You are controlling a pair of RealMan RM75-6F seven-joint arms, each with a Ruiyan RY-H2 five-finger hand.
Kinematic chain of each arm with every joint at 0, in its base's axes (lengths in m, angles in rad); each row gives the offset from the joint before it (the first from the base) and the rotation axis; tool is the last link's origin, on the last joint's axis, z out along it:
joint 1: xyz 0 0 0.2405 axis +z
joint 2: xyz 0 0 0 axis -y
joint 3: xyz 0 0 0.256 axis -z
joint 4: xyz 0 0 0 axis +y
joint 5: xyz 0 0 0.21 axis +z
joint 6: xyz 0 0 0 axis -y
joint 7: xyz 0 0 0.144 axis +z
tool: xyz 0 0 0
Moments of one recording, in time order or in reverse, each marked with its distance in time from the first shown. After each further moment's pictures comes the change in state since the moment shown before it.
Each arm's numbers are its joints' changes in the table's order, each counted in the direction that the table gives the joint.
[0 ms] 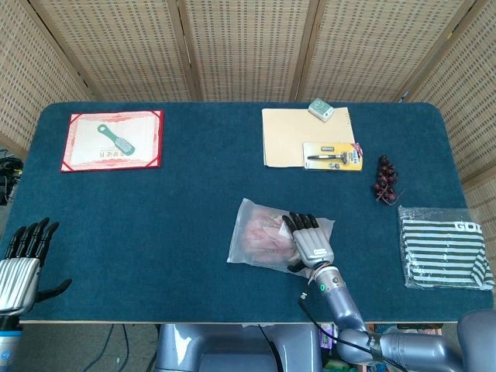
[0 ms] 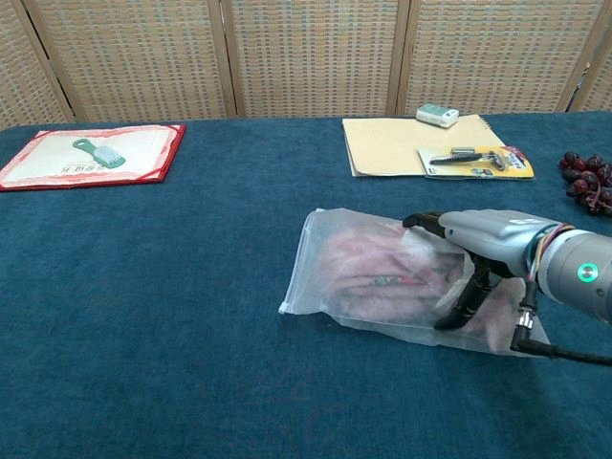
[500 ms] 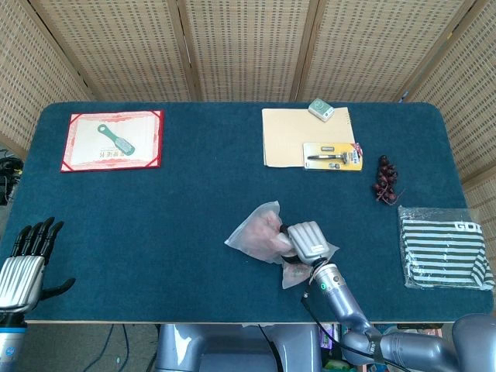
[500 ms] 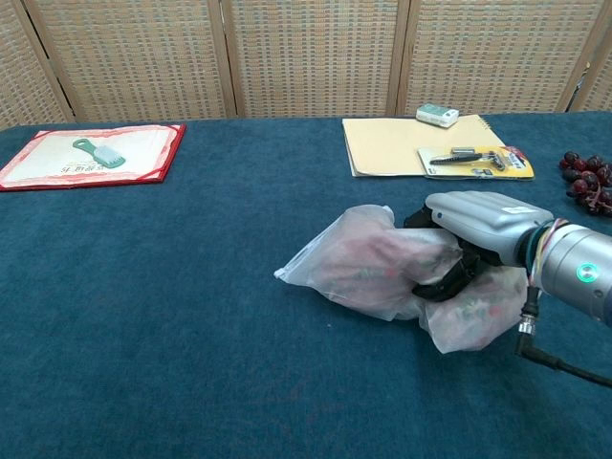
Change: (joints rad) left arm -0.017 0.011 0.005 0.007 -0.016 0.027 -0.011; right arm -0.031 0.023 0.038 0.129 -0.326 0.003 0.262
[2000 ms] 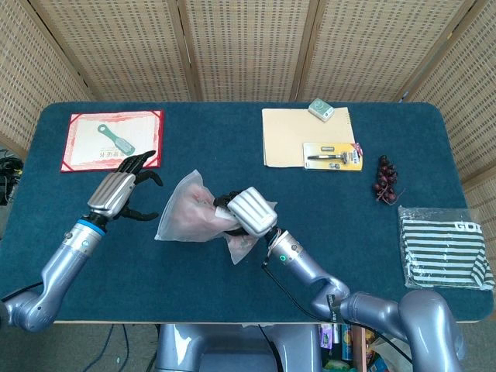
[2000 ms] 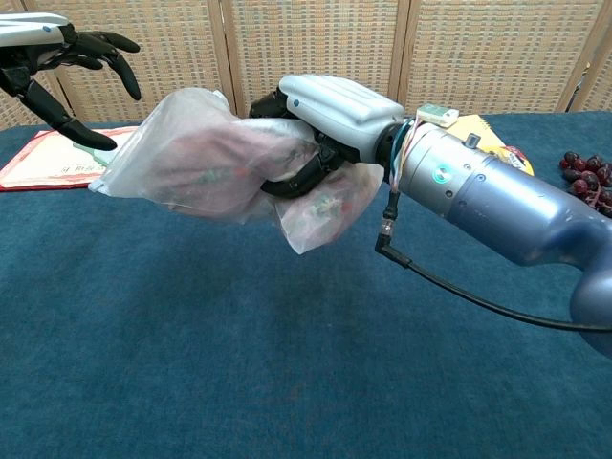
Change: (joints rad) left arm -0.579 0.044 0.265 0.087 -0.324 0.587 -0.259; right arm 0.266 0.188 -0.131 0.429 -0.477 -0.032 0.502
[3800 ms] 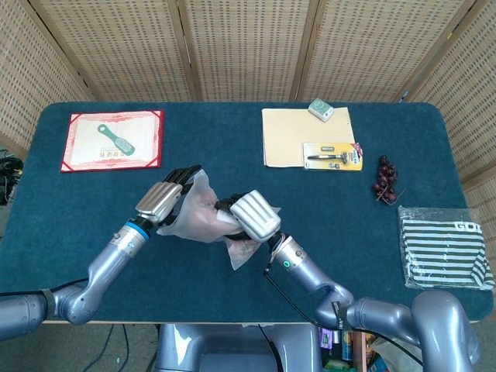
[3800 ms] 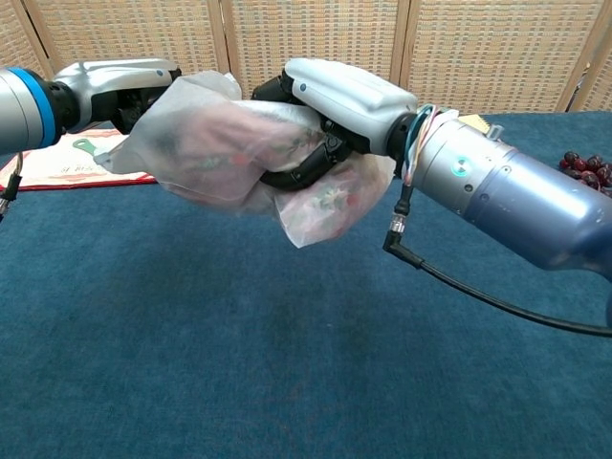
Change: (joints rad) left arm -0.169 0.146 -0.038 -0.004 -0.164 0.042 0.127; right arm -0.031 -0.054 0.007 -0.145 0.028 -0.031 -0.050
